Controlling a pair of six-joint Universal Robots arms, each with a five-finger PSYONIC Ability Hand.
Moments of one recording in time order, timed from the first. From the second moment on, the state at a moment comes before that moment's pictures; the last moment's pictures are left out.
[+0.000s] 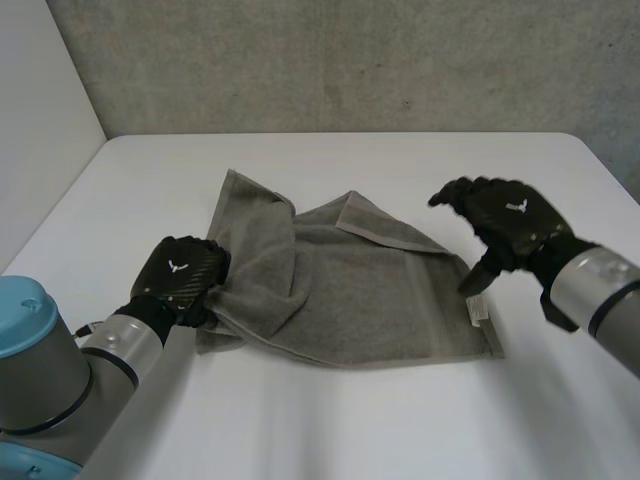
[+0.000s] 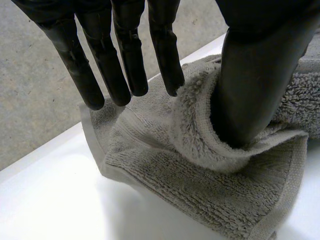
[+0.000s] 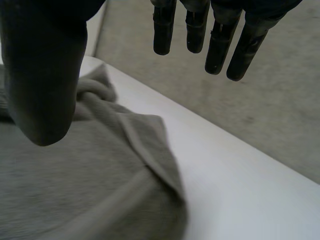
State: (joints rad) left arm 4.41 -1.87 -2.01 3.69 -1.31 3.41; right arm 1.77 -1.44 1.78 -0.13 1.11 2.93; left_hand 0.66 0.68 0.69 0.68 0.48; right_hand 0.31 0.29 0.30 0.30 0.13
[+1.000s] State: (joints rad) left arm 4.44 -1.91 -1.87 3.58 -1.32 3.29; right arm 1.77 -1.14 1.92 -0.33 1.19 2.56; left_hand 0.70 0.69 0.69 0.68 0.52; right_hand 0.64 0.63 0.64 0.64 0.47
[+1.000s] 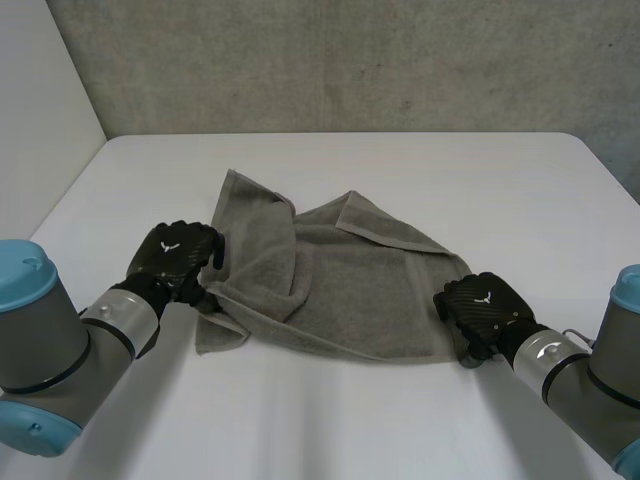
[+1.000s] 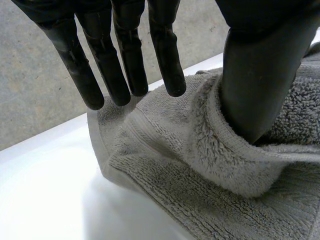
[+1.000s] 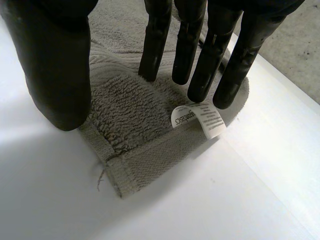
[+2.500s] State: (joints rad) left arm 4.43 -1.95 -1.88 3.58 -1.31 3.30; right arm 1.82 -1.07 1.80 -0.36 1.26 2.58; left_hand 0.70 0.69 0.69 0.68 0.52; right_hand 1.22 1.23 1.20 1.20 1.03
